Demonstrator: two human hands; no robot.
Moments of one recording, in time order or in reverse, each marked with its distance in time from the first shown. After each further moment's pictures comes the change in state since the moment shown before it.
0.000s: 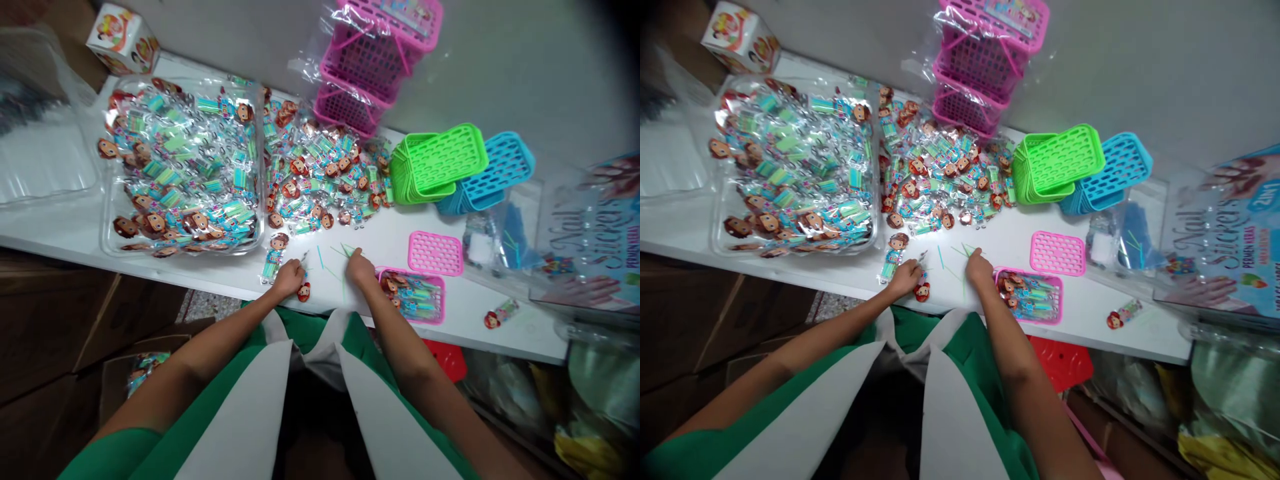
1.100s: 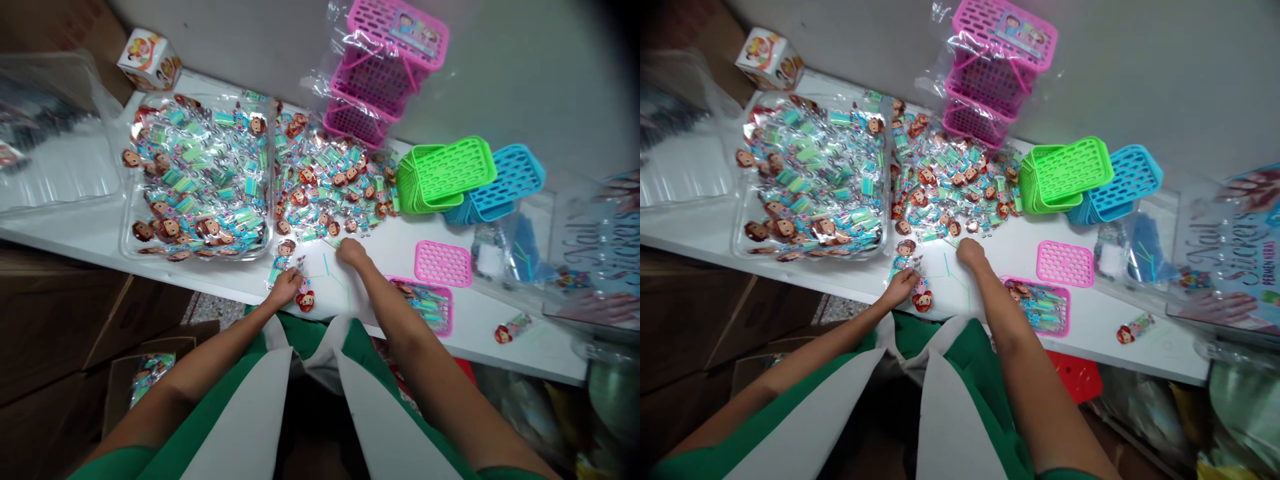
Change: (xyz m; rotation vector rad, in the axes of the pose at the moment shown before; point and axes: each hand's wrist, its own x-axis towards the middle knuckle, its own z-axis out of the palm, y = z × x) left_hand -0.018 -0.010 -0.019 -0.288 0.029 -0.059; right_hand 0.044 -0.046 -0.040 -0.035 0.074 -0.157
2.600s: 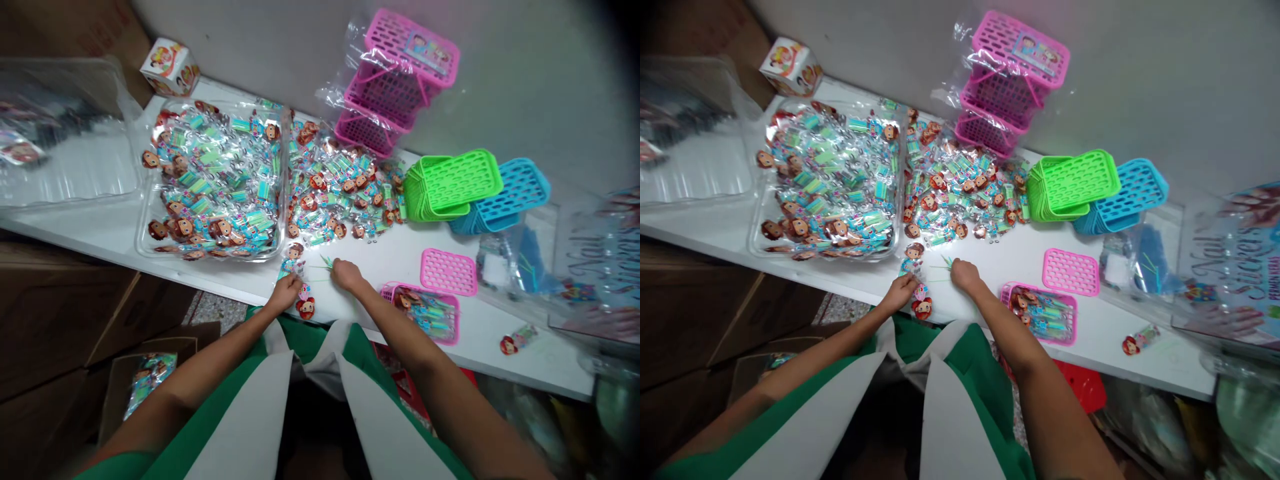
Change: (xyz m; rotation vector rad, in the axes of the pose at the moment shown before) left_hand -0.013 -0.003 -0.021 -0.023 0.018 -0.066; right_hand -0.049 -0.031 0.030 -0.218 -0.038 -0.234
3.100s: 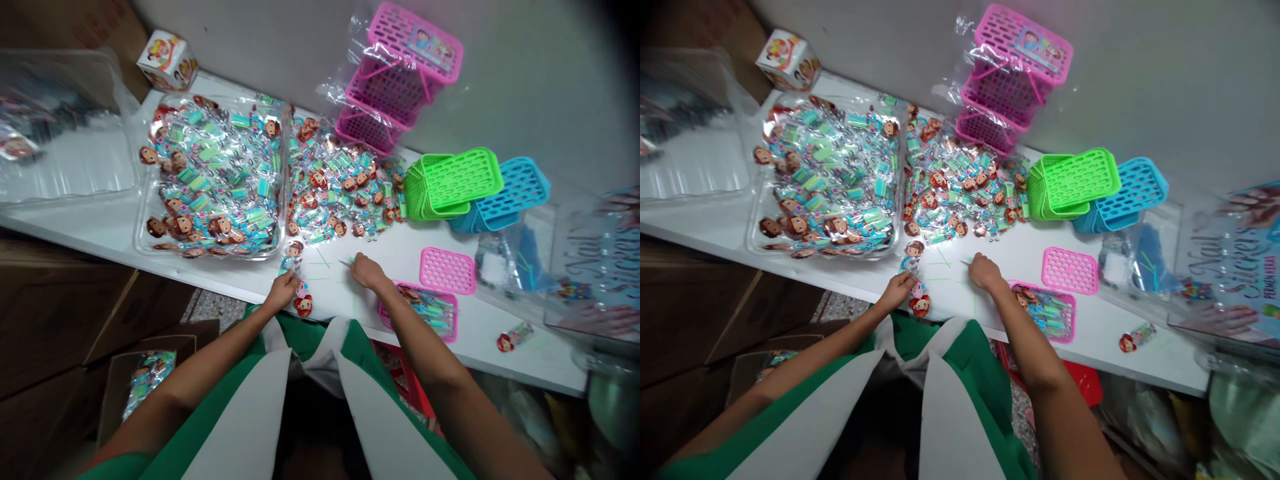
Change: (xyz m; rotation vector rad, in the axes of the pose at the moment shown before) left_hand -0.001 -0.004 -0.004 -0.008 0.027 -0.003; right_hand -0.018 0.045 -0.016 0.099 0.016 0.111
